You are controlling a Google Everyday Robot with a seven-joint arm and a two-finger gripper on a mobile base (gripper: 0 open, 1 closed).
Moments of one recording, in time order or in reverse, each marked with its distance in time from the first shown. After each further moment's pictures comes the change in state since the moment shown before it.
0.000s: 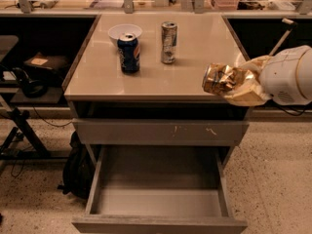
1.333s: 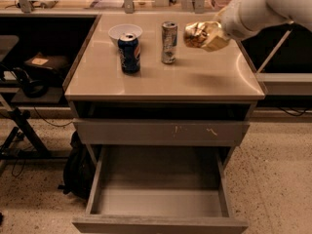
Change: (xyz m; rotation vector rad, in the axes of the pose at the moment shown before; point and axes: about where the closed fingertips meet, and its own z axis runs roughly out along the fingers) arm -0.052 -0.134 0.125 0.038 0.073 -0.189
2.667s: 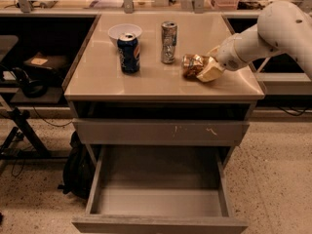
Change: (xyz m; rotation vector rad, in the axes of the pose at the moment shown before) arm 0.066 0.067 0.084 -0.283 -0.053 0.123
